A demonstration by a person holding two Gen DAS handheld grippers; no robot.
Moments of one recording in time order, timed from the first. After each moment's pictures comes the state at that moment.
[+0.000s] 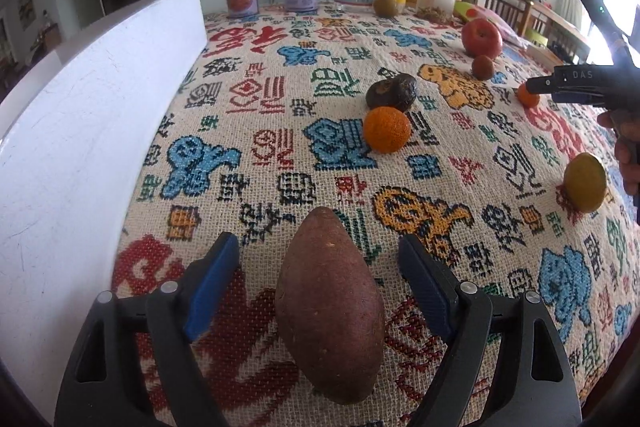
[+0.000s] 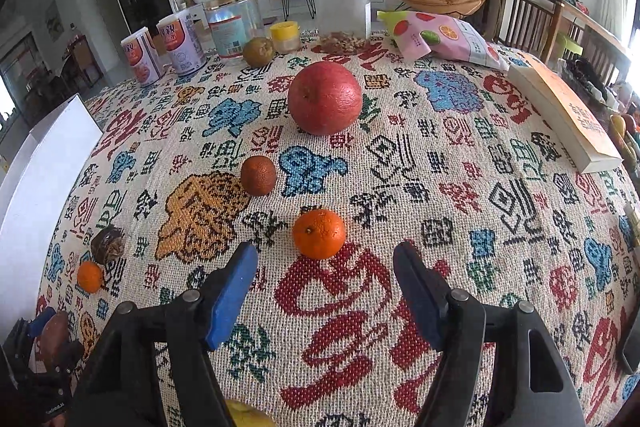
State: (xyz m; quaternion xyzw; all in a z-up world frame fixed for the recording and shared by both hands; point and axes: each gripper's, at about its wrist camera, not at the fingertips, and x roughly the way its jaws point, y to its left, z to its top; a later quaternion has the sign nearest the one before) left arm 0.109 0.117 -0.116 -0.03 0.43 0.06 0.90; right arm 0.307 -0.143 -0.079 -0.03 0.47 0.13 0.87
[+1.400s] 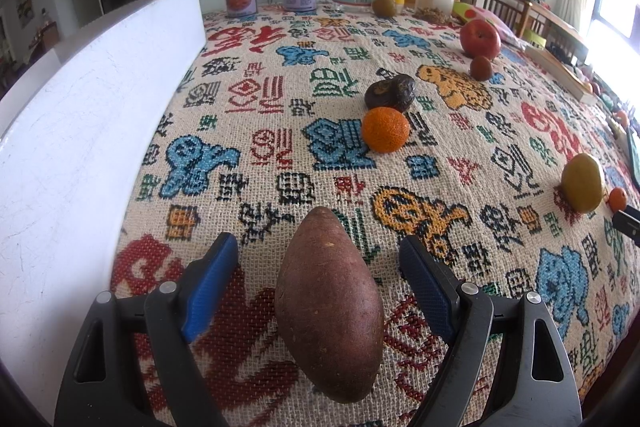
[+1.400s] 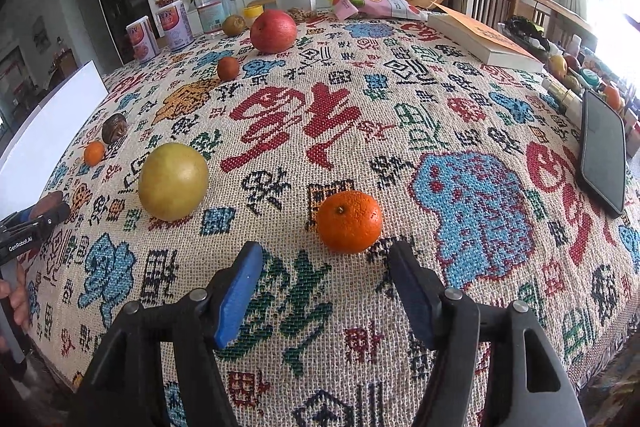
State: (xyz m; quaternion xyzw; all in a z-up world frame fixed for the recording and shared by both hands) left arm 0.108 0.118 -0.115 -0.04 0.43 0.06 0.90; right arm 0.136 -0.234 -0.101 -0.02 0.44 0.09 0.89
